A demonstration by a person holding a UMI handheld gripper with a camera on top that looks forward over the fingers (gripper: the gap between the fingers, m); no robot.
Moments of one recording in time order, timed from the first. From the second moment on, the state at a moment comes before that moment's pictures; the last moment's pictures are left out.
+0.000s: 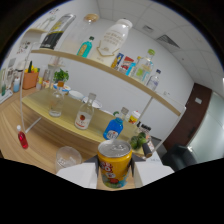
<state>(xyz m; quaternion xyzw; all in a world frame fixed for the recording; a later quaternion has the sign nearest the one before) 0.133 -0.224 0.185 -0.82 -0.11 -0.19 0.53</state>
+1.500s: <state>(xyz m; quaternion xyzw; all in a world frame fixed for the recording) 0.127 -0.220 0.291 -0.70 -0.27 -0.32 0.58</state>
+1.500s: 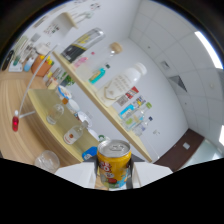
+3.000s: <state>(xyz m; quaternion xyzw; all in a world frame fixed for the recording) 0.283 -0.226 0.047 -0.86 0.07 -0.02 0.51</state>
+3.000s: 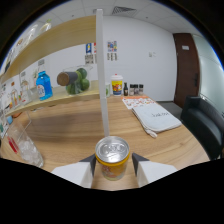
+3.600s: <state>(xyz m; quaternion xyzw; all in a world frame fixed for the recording) 0.157 -0.291 0.192 -0.83 0.08 -0.04 0.55</state>
